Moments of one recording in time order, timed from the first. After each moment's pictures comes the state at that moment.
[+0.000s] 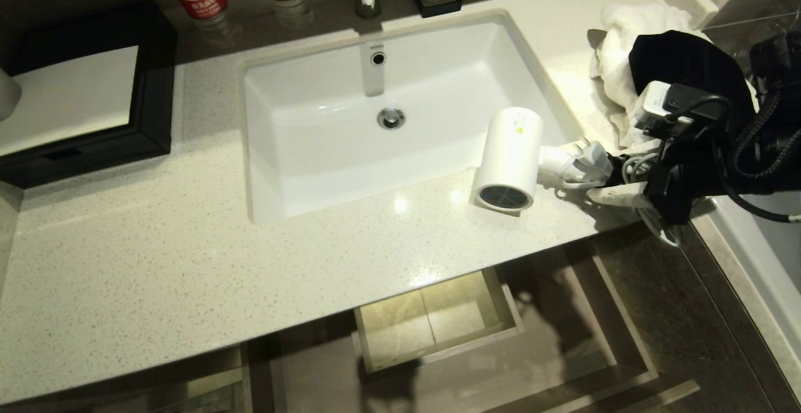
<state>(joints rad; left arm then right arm) 0.00 0.00 0.00 0.00 0.00 0.00 0.16 1.53 -1.22 0.22 0.35 -0.83</state>
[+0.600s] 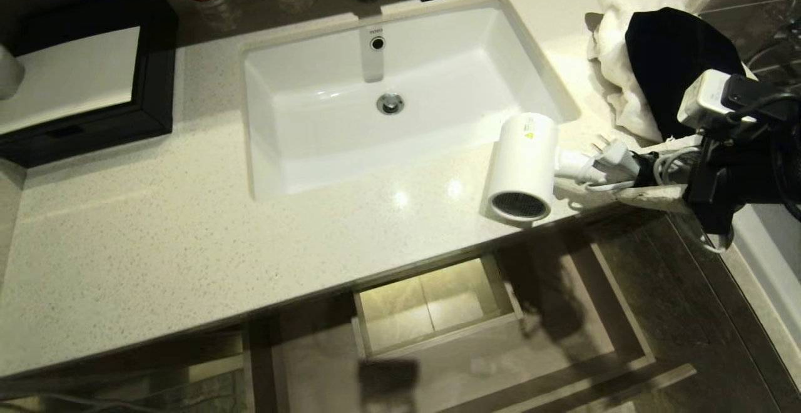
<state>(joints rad) 0.00 0.00 0.00 0.00 0.00 0.00 0.16 1.39 -1.13 0.20 0.35 -0.82</state>
